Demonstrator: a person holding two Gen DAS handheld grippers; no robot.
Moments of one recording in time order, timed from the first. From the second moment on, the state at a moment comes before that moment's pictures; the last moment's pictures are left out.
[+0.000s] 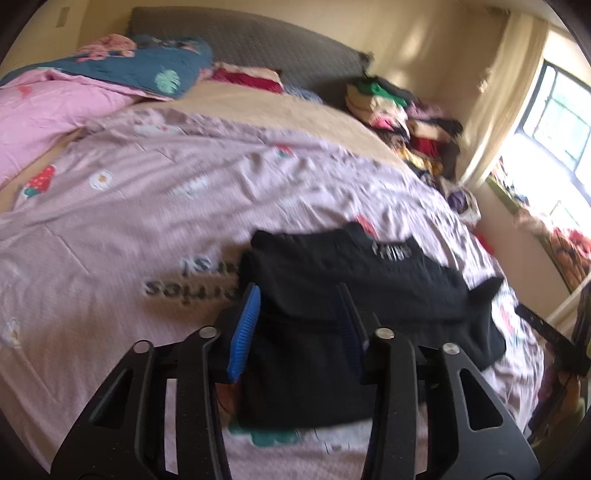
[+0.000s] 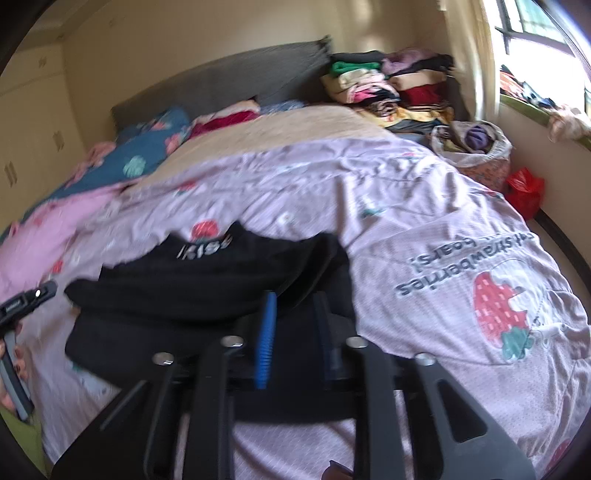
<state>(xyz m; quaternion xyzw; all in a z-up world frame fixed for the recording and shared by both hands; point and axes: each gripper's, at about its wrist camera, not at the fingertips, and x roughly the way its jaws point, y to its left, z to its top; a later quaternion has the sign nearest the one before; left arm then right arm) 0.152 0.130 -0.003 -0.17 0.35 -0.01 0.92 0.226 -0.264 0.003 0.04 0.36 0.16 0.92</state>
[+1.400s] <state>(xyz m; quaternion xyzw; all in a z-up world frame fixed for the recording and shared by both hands) 0.248 0.135 -0.040 -0.16 0.36 0.06 0.92 0.336 -0.245 -0.047 0.06 0.39 0.08 0.92</state>
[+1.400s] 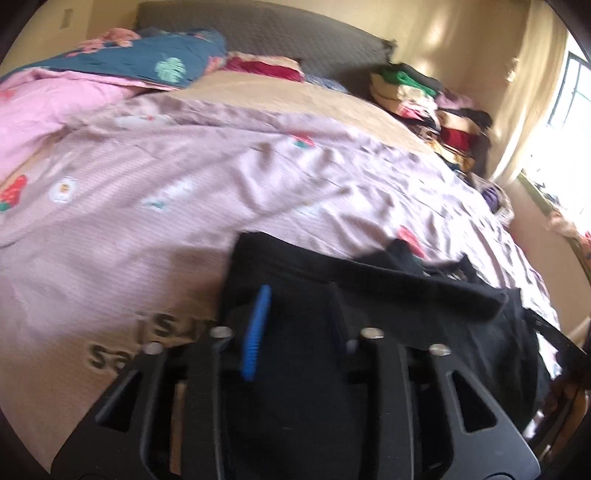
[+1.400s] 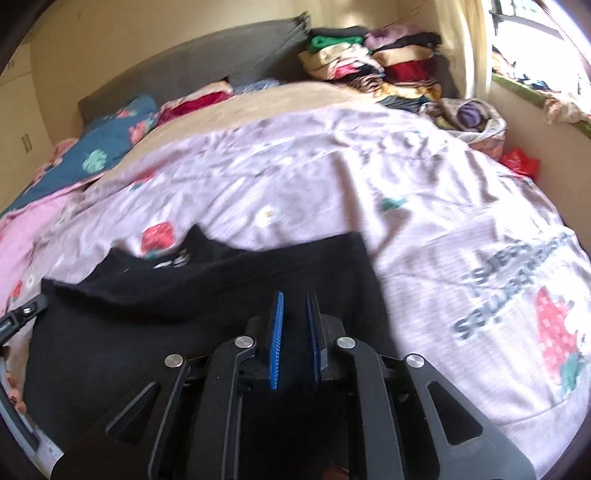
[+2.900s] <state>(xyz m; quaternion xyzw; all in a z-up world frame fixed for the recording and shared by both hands) 0.247 0.151 -0.043 -0.15 0.35 0.09 0.92 0.348 -0.273 -0.051 0.02 0.38 0.06 0.92</state>
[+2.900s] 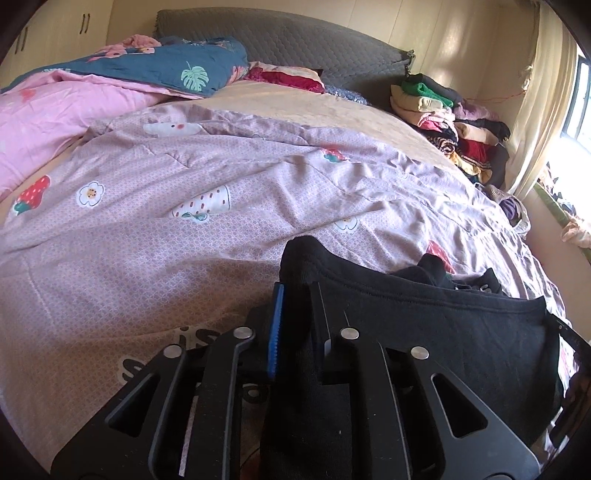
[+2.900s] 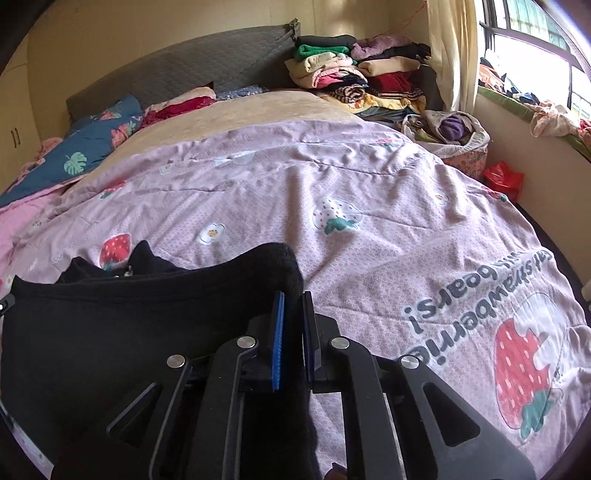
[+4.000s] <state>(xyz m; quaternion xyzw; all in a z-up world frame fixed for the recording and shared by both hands) 0.183 0.147 -0.002 -0.15 0.34 0.09 0.92 0.245 -0.308 -0.024 0.11 0.39 0.09 0.91</state>
